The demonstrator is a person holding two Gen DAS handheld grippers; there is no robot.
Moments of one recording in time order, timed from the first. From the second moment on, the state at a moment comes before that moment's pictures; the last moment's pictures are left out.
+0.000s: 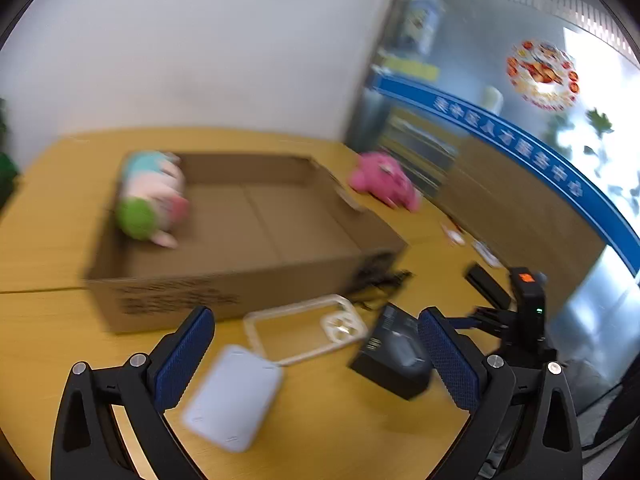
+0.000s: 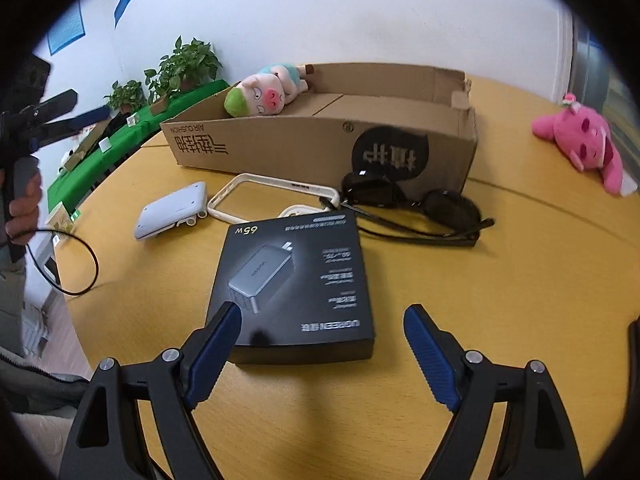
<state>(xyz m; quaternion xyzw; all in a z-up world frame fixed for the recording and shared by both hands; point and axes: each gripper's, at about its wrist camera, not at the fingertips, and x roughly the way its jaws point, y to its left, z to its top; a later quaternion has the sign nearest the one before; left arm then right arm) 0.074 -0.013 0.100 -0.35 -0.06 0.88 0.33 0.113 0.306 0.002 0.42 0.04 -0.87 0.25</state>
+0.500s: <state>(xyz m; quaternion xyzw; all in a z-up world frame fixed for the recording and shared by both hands) 0.031 0.094 -0.022 -0.53 -0.11 0.71 0.45 0.132 0.284 -0.018 0.43 0.03 -0.85 0.29</state>
